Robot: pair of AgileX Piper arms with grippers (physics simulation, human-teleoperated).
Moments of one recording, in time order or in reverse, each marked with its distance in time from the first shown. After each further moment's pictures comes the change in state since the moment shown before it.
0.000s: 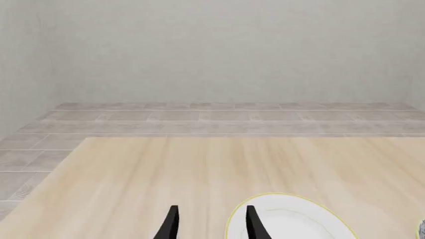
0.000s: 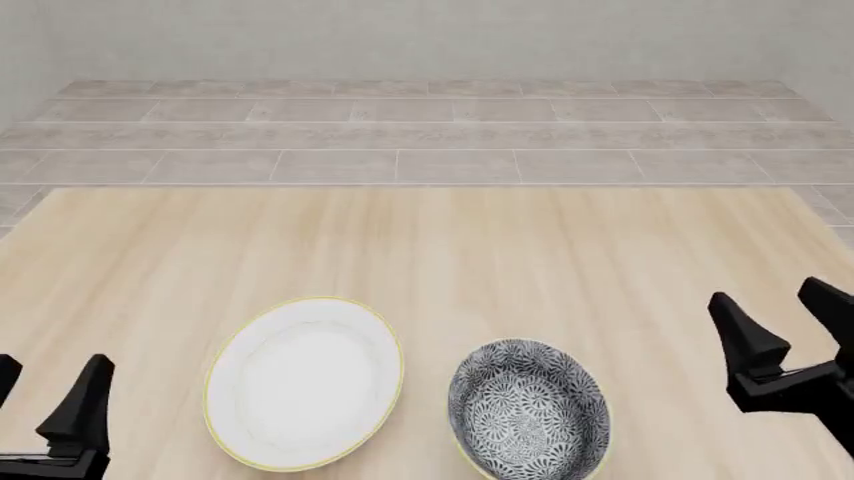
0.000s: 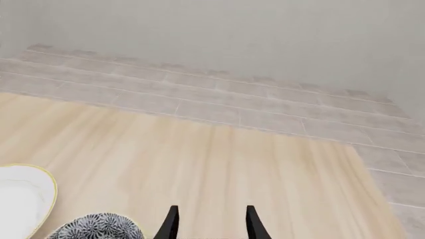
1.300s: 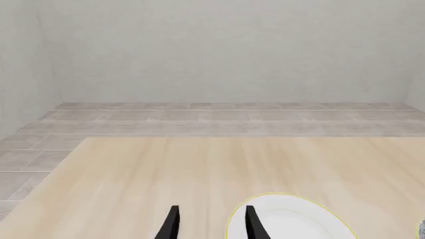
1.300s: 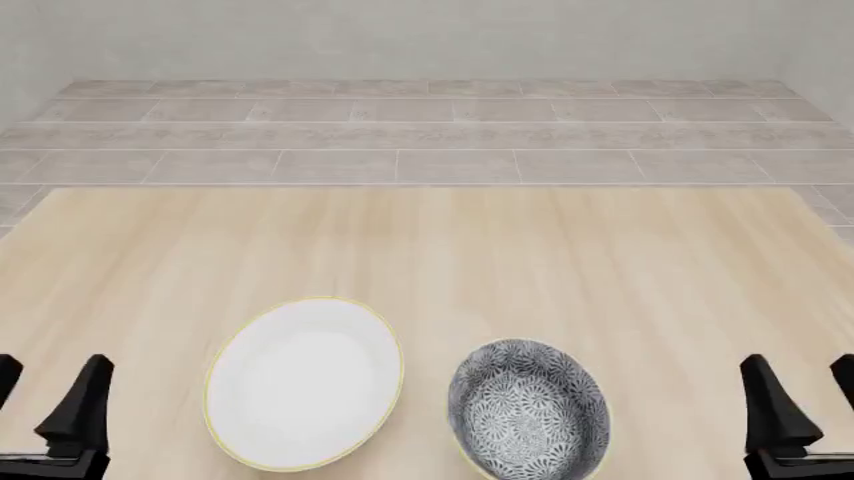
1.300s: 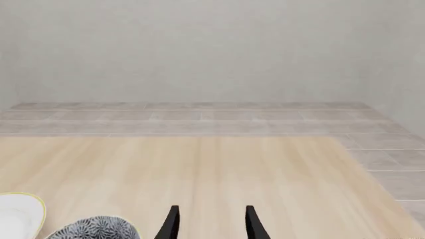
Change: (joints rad) left arm 0.000 0.000 0.000 0.000 0.000; right arm -0.101 -0.406 0.265 -0.029 0.110
